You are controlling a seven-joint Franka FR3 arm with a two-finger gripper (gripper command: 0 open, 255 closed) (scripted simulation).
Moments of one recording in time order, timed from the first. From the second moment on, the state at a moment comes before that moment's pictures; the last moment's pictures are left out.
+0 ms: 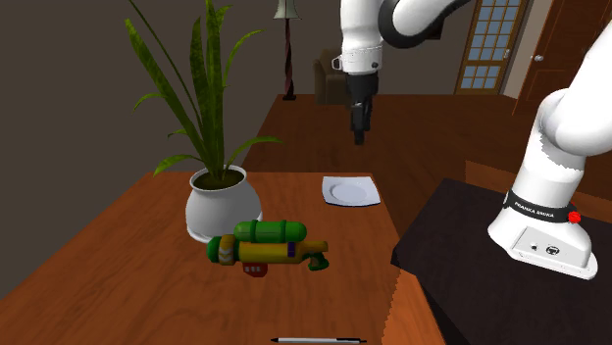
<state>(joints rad) 0.14 -0.24 0.31 -2.35 0.03 2.02 0.11</state>
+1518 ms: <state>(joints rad) 0.41 0.58 0.41 -1.71 -0.30 2.15 0.43</state>
